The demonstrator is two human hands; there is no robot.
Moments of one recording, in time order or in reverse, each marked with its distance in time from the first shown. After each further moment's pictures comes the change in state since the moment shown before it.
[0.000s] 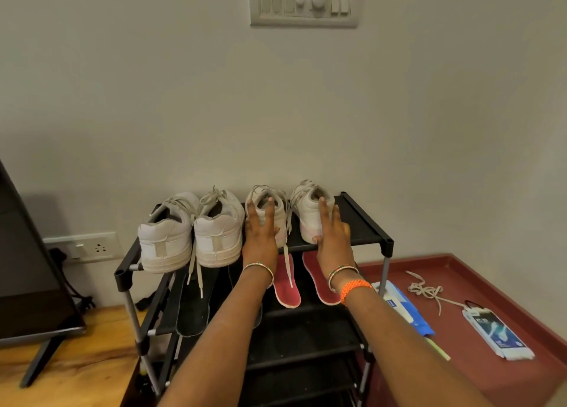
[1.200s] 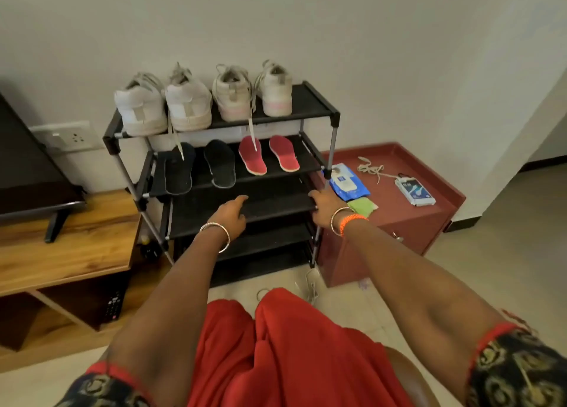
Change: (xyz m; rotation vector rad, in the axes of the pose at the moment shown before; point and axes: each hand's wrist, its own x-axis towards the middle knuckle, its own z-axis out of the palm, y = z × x) left_hand -0.220 -0.017 -0.039 -0.060 -0.651 -0.154; right_hand -0.200 0.064 -0.059 -0.298 -0.635 0.153
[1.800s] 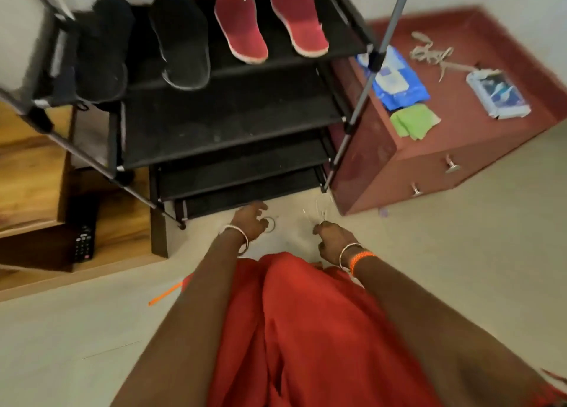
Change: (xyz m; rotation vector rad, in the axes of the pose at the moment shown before) left_hand 0.053 -0.107 0.203 -0.230 -0.328 -0.285; right_hand 0.005 0.067 0.263 -0.052 -0.474 0.043
